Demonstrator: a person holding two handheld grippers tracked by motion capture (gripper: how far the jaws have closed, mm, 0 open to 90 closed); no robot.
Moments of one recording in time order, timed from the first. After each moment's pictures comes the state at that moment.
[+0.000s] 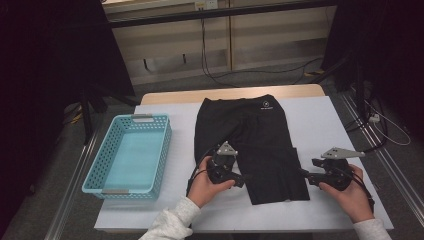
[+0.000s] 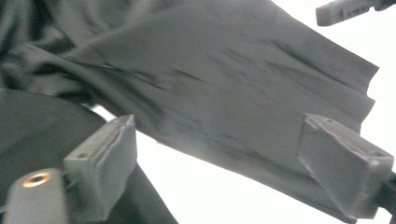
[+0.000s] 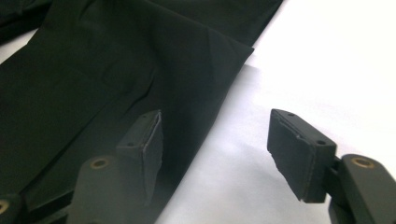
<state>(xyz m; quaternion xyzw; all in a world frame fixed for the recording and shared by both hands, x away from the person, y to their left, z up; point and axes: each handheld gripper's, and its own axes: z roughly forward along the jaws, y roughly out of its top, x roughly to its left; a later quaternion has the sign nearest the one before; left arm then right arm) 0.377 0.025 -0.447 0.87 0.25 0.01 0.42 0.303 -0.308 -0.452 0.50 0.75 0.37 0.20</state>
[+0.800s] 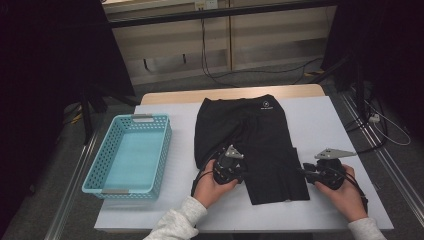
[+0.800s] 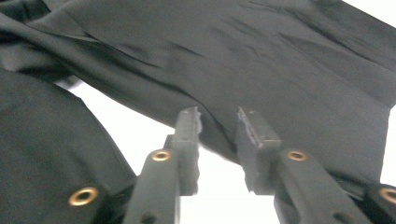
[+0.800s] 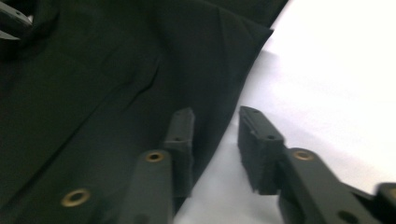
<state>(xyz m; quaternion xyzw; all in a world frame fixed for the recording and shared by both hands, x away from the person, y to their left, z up) 0.376 0.013 -0.455 0.89 0.27 0.00 0.37 0.309 -0.299 -0.463 0.51 0.76 0.36 0.18</state>
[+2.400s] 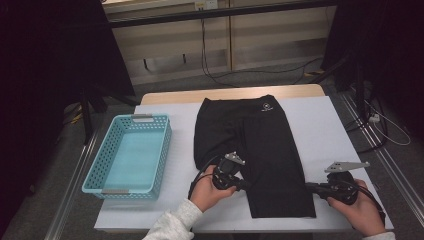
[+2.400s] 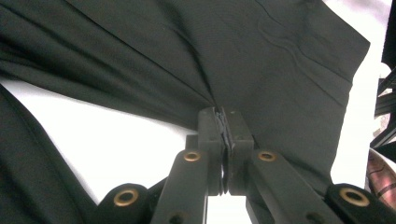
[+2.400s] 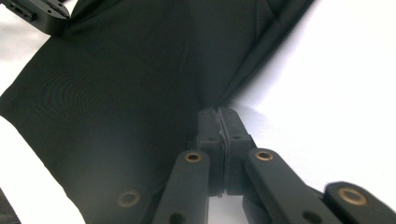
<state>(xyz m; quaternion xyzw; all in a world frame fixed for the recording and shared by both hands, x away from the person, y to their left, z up) 0.359 0.016 -0.446 0.90 0.24 -0.08 0.35 0.266 -0.308 -0.452 0.50 0.78 0.36 0.09</state>
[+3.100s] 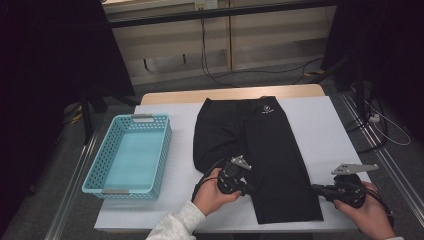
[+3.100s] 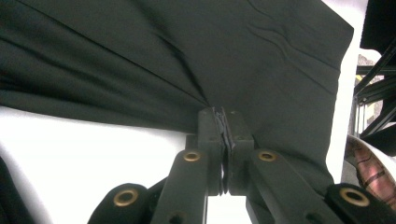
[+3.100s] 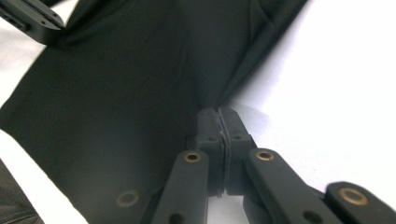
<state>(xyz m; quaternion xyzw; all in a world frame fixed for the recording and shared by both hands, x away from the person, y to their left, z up) 0.347 0.004 -0.444 0.91 0.22 -0.09 0.34 0.256 -0.318 -0.448 0.51 0.78 0.36 0.10</state>
